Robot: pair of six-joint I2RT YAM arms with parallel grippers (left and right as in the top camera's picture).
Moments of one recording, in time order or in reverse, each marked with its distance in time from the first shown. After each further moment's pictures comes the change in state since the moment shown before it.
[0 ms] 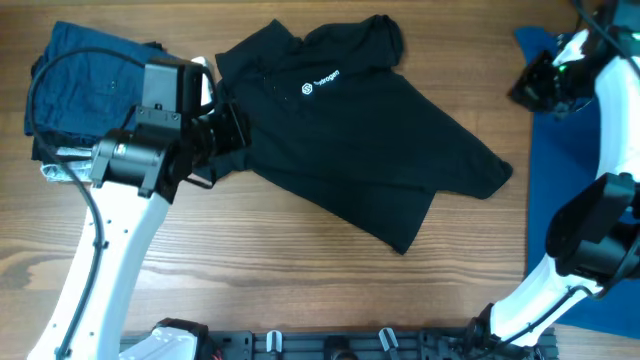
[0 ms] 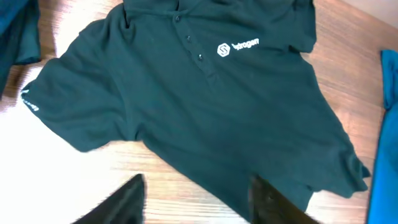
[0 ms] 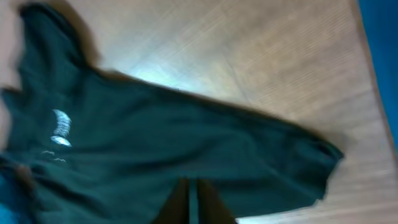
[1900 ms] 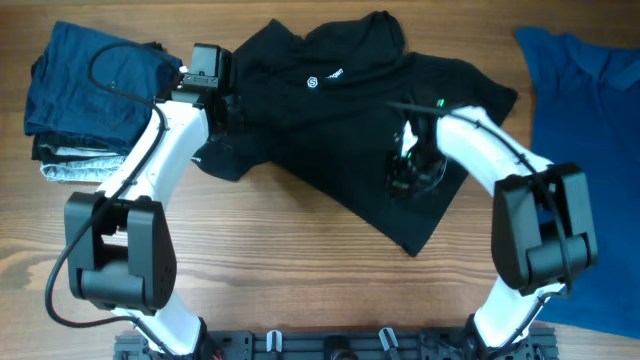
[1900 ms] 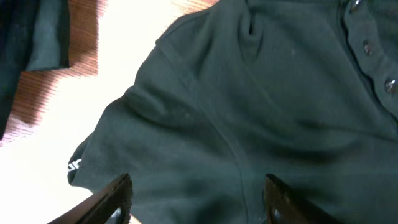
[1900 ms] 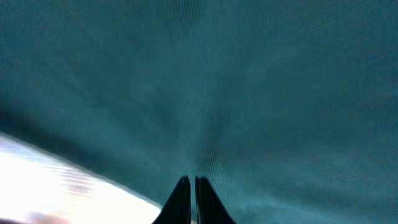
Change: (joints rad) left arm 0.066 0.492 -0.002 0.207 -0.214 -0.007; right arm 0.551 -0.049 -0.621 0.249 -0.007 0.026
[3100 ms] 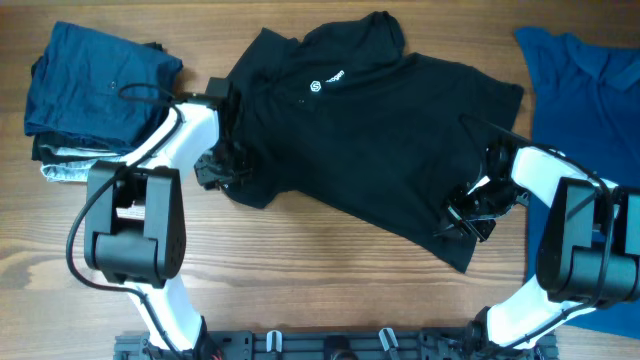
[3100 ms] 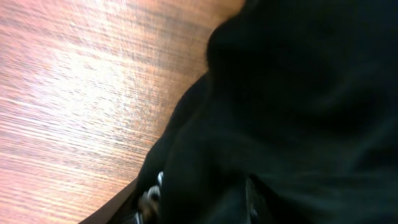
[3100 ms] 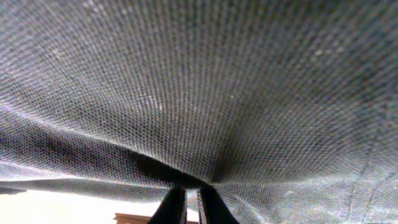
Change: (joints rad) left arm 0.000 0.134 -0.065 -0.247 0.098 0.031; right arm -0.438 -0.082 -0.289 -0.019 -0.115 0.139
